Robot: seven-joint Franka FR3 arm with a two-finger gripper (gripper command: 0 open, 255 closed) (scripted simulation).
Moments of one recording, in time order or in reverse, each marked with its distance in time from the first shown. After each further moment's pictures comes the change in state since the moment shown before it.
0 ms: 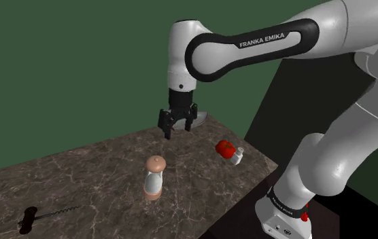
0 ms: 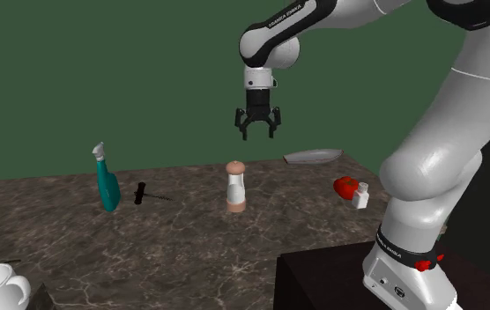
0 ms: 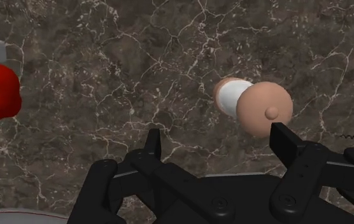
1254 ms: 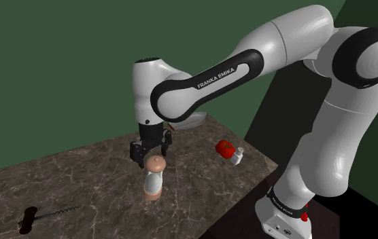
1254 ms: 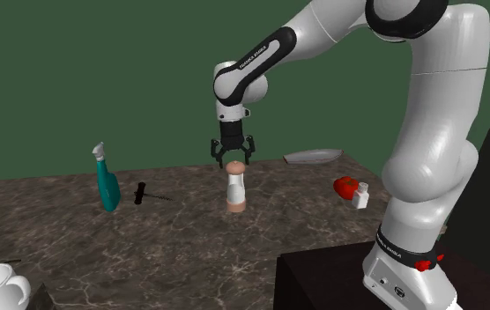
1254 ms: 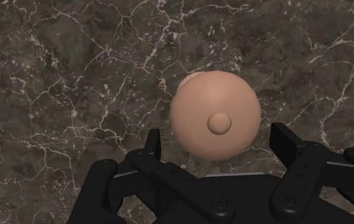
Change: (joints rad) arm 0.069 0.334 0.079 0.108 -0.124 0.187 0.183
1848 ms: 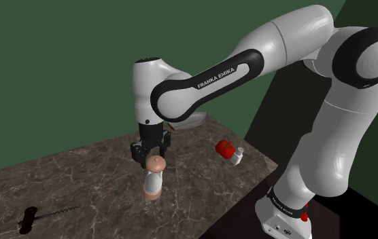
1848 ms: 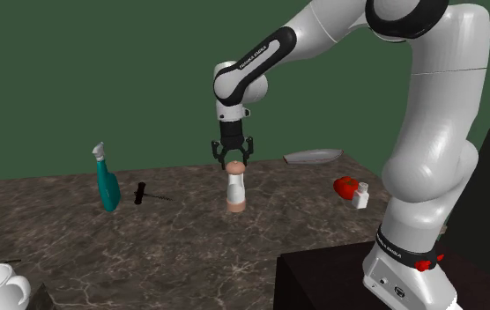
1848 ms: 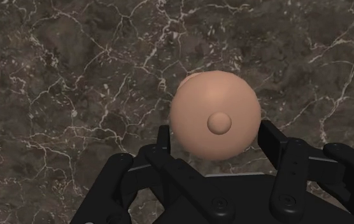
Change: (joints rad) arm 0.000 -0.001 0.000 0.000 0.000 0.001 0.000
